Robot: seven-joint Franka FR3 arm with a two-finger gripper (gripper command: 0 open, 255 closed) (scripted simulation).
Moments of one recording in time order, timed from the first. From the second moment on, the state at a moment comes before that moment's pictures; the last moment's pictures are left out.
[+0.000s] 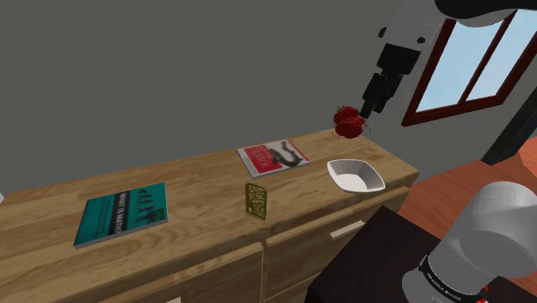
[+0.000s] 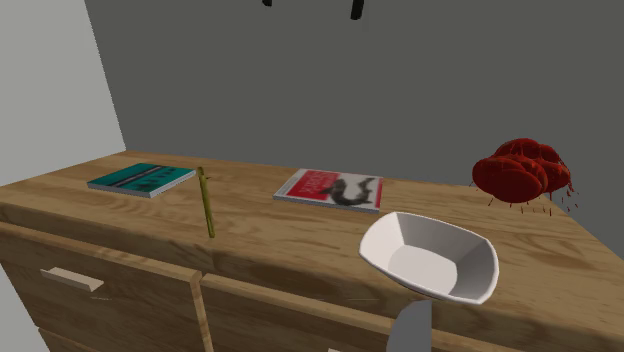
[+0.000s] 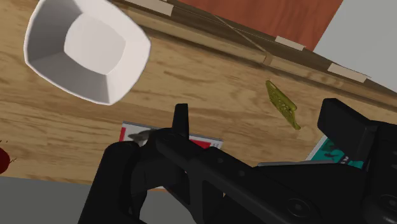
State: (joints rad) arm -0.01 -0.80 -0.02 -2.29 0.11 1.59 -0.08
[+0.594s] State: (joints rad) arm 0.01 -0.70 0.11 -2.38 0.17 1.79 0.05
